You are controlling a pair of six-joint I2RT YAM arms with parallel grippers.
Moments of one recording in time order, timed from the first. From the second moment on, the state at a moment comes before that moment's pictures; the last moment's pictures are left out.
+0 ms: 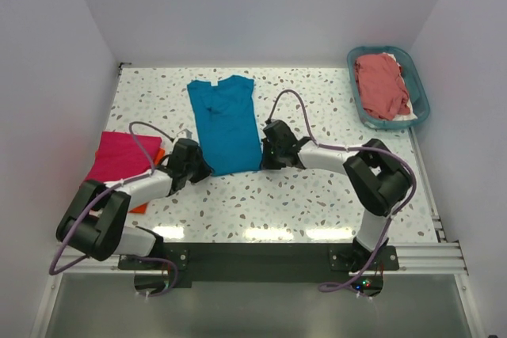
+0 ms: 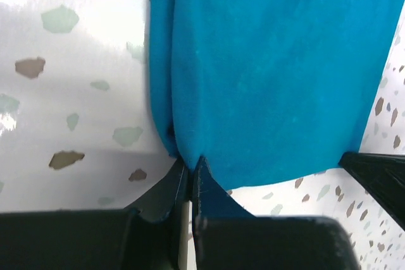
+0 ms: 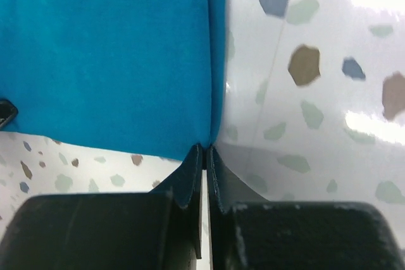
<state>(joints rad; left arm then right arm) -0.39 1.38 0.49 0.06 -0.04 -0.85 0.71 1.83 1.05 -0.16 0.00 0.65</state>
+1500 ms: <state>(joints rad) -0.26 1.75 1.28 -0.28 0.03 -0.69 0.48 2.05 1.81 -0.46 -0.02 0.49</state>
